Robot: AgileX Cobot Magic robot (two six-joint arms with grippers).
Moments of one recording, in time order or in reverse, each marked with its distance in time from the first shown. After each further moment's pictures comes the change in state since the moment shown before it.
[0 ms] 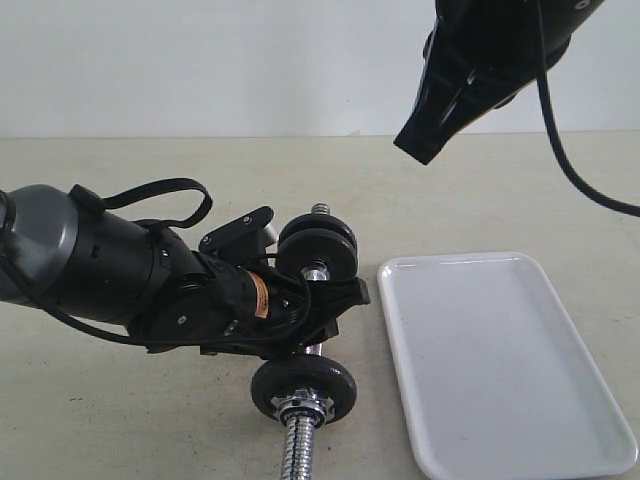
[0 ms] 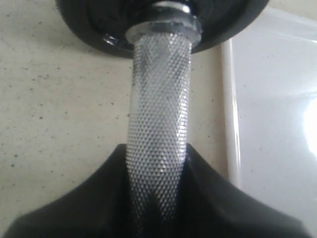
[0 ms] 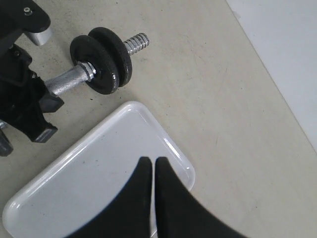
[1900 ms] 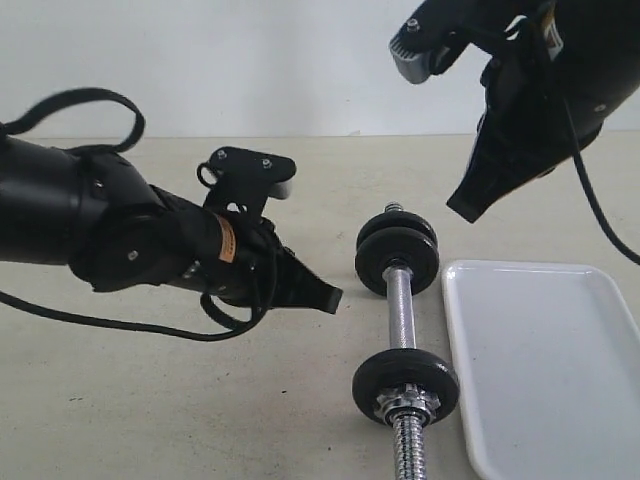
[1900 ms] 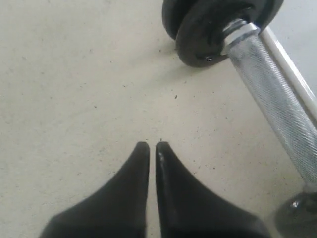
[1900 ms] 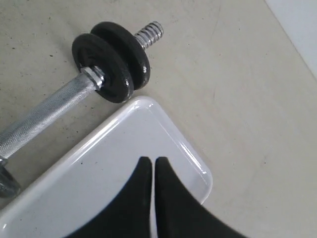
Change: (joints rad) left arm 0.043 -0.166 -0.025 0.070 0.200 0.614; right arm -0.150 0.000 0.227 -0.036 -0.143 0.069
